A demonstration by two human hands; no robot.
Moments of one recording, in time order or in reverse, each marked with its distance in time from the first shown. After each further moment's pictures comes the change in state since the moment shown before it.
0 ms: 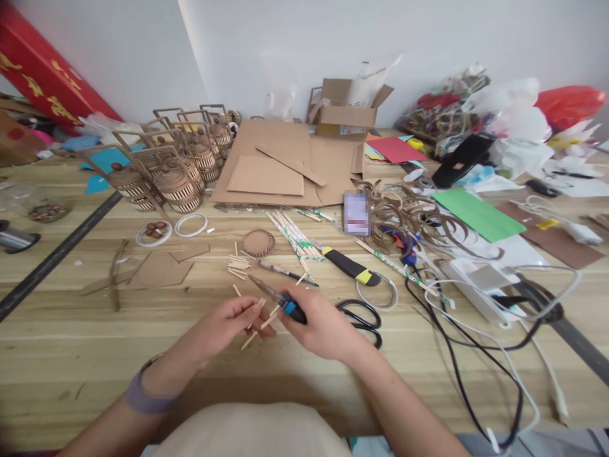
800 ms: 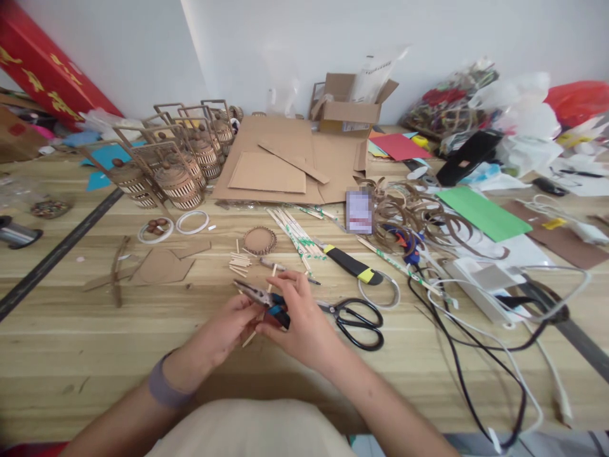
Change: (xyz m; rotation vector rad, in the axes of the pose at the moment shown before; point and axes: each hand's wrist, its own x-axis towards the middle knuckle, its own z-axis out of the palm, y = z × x) left_hand 0.017 -0.018 0.016 -0.393 0.104 -0.013; right_hand 0.000 0.007 0.039 -0.091 0.234 -0.074
